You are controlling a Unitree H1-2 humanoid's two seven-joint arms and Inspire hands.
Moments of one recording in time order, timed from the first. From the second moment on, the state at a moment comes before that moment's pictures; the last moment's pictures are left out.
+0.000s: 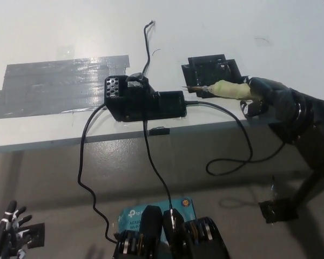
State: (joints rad) left_arm 0.09 0.39 0.17 -0.08 -0.17 0.45 -0.19; right_arm -0.97 -0.31 0.46 0.90 -0.58 0.18 0.32
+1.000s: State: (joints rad) left_arm 0.09 0.42 0.09 -0.09 -0.14 0.44 -0.25; right_arm -1.05 -0.33 0.86 0.93 -0.82 0.28 0.35
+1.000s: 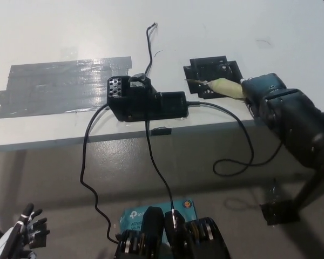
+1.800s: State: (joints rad) left_arm 0.12 0.46 0.07 -0.09 -0.13 0.43 -0.29; right_arm -0.82 -0.33 0.56 0.75 -0.85 0.25 0.05
